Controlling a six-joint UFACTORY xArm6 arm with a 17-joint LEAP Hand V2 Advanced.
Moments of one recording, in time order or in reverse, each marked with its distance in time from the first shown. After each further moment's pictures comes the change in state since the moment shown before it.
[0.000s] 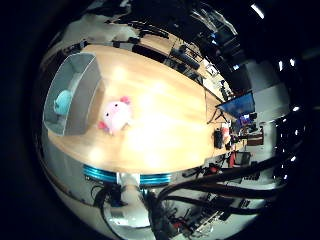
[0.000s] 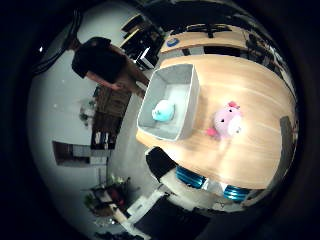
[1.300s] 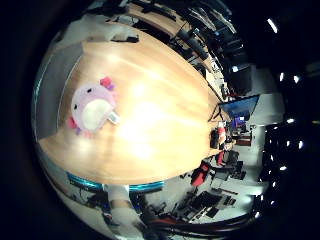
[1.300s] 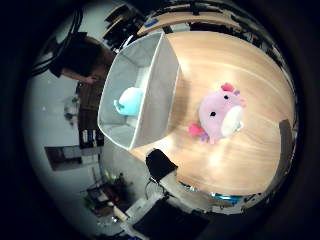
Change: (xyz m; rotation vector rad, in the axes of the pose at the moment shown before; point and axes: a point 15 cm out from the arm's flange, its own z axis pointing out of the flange) arm 0.040 0.003 0.155 -0.160 0.116 -0.011
